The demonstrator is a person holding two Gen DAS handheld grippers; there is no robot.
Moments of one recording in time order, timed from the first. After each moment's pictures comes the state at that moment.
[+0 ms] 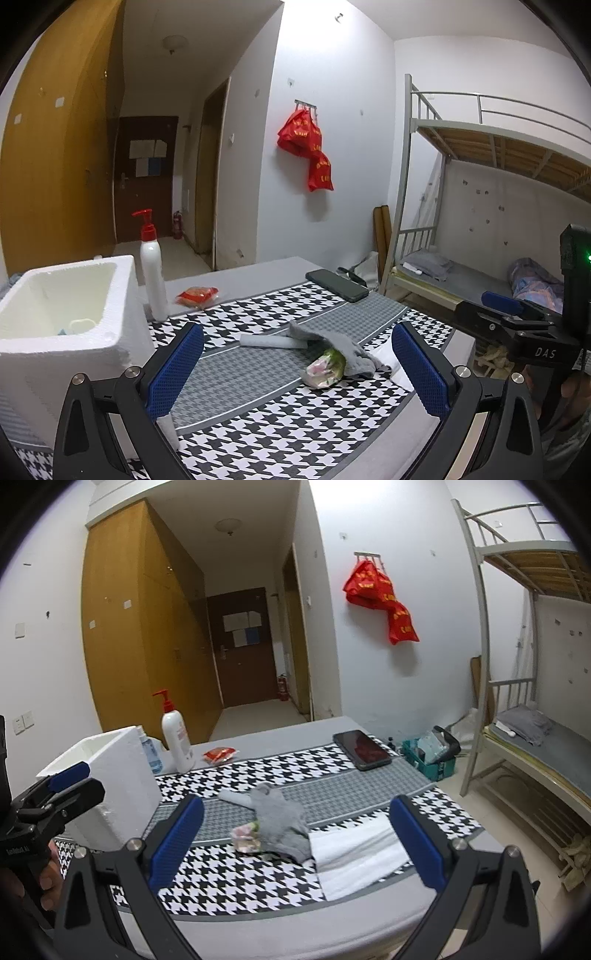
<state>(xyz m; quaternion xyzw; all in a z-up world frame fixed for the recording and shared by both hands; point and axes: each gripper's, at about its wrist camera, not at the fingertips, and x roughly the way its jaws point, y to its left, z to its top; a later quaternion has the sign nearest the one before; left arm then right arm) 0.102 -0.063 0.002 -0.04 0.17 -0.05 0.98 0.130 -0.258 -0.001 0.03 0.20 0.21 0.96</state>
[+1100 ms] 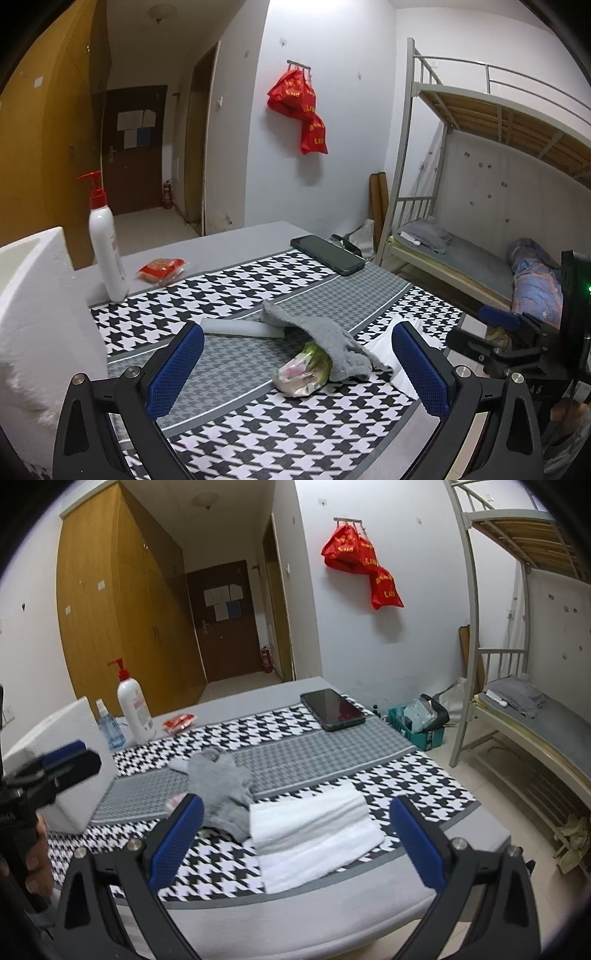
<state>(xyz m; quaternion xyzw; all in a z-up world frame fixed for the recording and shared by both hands) 0.174 -0.095 -0.027 -0.04 0.24 -0.06 0.97 0.184 -0.286 -0.056 0.02 0.26 0.19 0.95</state>
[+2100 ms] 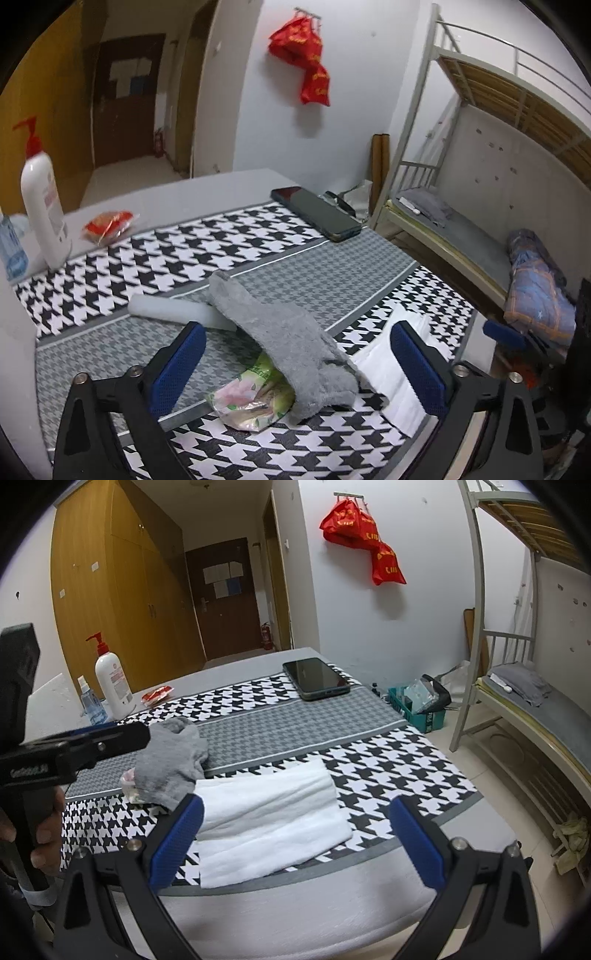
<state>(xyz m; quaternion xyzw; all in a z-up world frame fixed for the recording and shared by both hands) 0.256 -0.124 -0.065 -0.08 0.34 -0.08 0.93 0.218 -0.308 -0.084 0.01 0.30 0.20 0.93</state>
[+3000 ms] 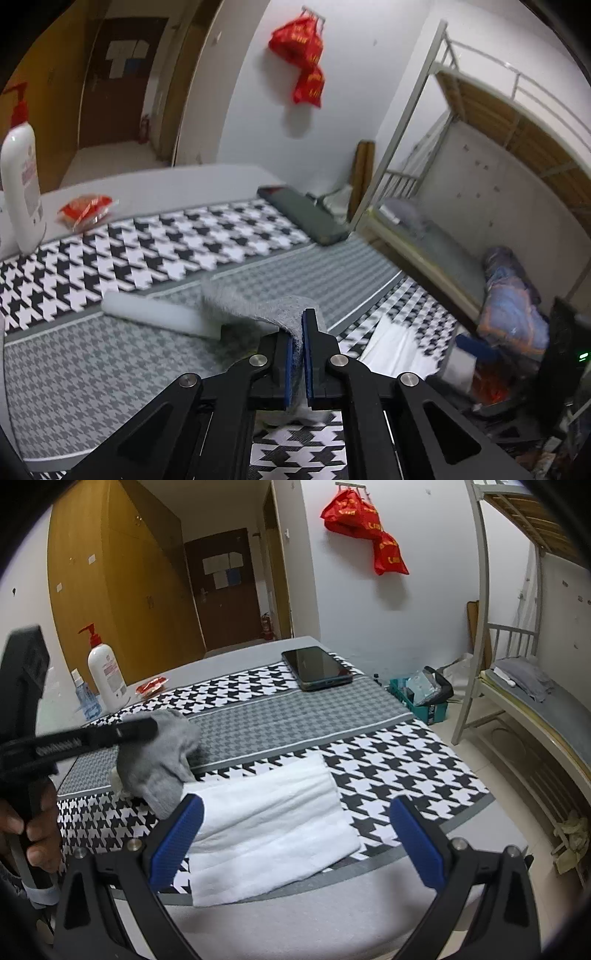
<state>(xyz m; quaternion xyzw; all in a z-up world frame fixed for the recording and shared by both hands) 0.264 -0.107 -0.066 -0.13 0.32 -0.13 0.93 0.232 -0.299 -0.092 0.00 0.32 0.20 0.92</state>
